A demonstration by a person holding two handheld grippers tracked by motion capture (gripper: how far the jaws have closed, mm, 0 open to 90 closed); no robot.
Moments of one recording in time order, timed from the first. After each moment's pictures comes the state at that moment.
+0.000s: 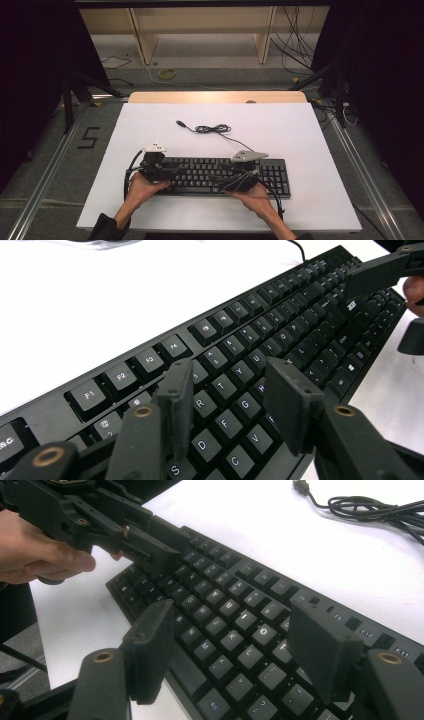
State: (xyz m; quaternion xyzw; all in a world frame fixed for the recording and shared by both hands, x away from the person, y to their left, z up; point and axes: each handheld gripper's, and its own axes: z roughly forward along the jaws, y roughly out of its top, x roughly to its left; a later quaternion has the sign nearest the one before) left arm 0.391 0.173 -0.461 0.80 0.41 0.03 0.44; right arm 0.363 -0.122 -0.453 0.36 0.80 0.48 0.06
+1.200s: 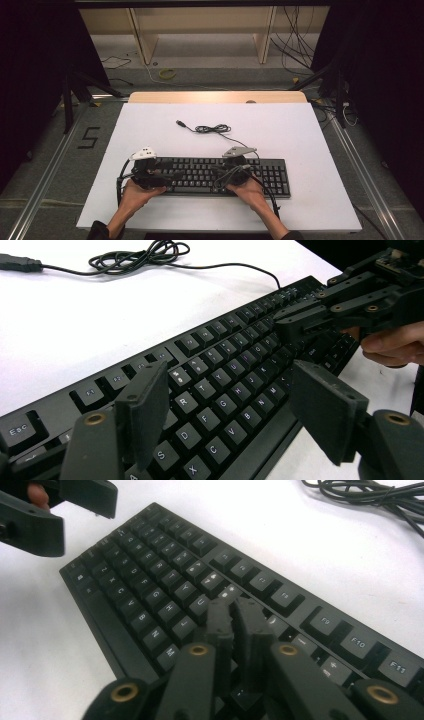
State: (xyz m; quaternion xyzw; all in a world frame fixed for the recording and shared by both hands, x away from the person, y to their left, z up) left arm 0.366 0.187 -0.453 0.77 0.39 0.06 0.50; right arm 0.384 -0.106 -0.465 0.37 0.82 0.43 0.07
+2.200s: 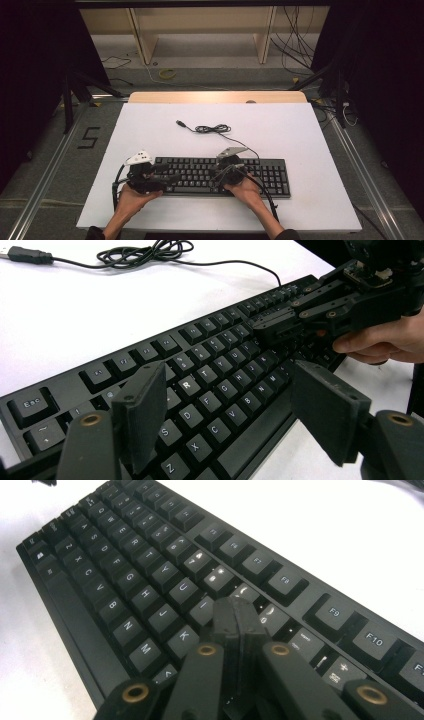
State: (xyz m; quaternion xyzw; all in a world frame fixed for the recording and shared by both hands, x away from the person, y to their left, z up) left arm 0.356 0.196 -0.458 0.77 0.40 0.06 0.50; right arm 0.394 -0.094 -0.479 0.37 0.84 0.39 0.08
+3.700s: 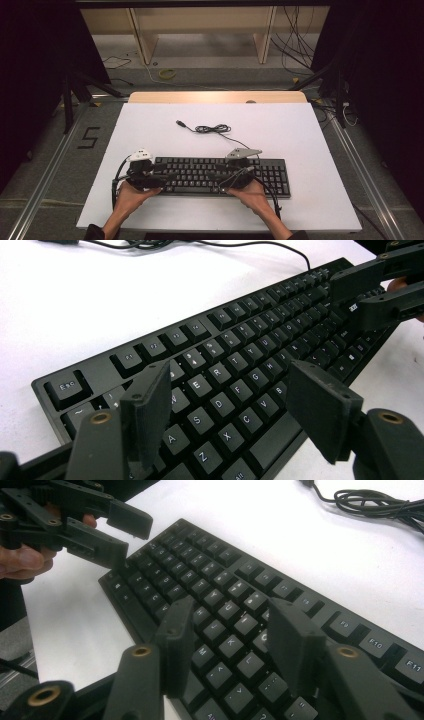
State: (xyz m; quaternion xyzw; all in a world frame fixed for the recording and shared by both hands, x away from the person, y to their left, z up) left arm 0.366 0.200 -0.462 0.78 0.42 0.07 0.46; right arm 0.371 -0.112 -0.453 0.36 0.81 0.46 0.05
